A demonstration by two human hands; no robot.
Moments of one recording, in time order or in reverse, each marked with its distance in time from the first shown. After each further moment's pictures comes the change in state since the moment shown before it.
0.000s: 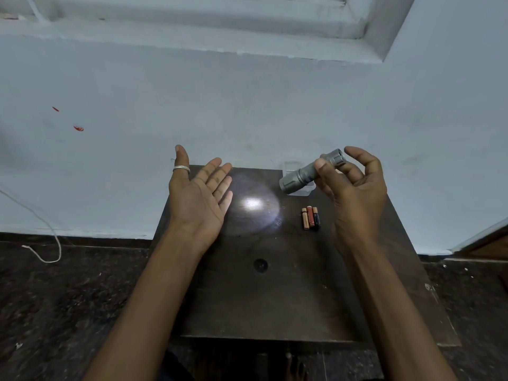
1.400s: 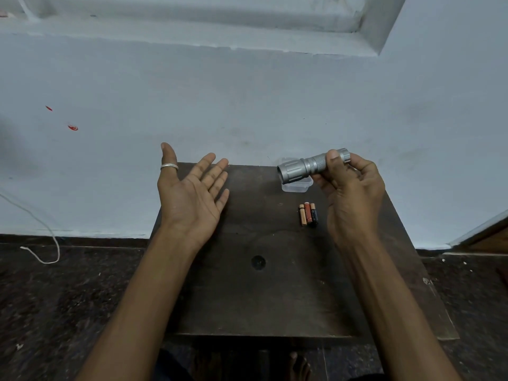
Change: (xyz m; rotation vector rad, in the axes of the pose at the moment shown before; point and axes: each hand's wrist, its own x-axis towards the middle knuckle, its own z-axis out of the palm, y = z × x) left_hand -0.002 0.002 -0.004 -0.024 -0.045 -0.006; right_hand 0.003 0.002 0.004 0.259 0.057 0.081
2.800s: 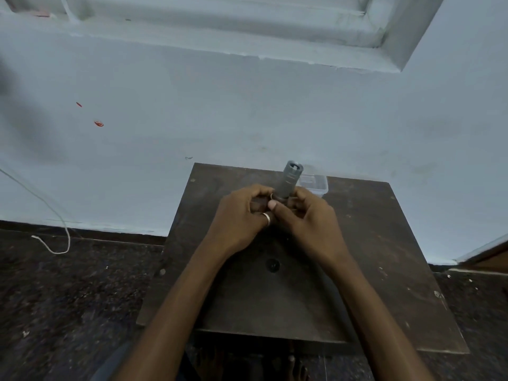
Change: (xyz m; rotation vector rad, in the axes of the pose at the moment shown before) left_hand -0.003 -0.030 -0.006 1.211 -0.095 0.458; right_hand -0.037 0.032 0.012 -0.940 -0.564 -0.109
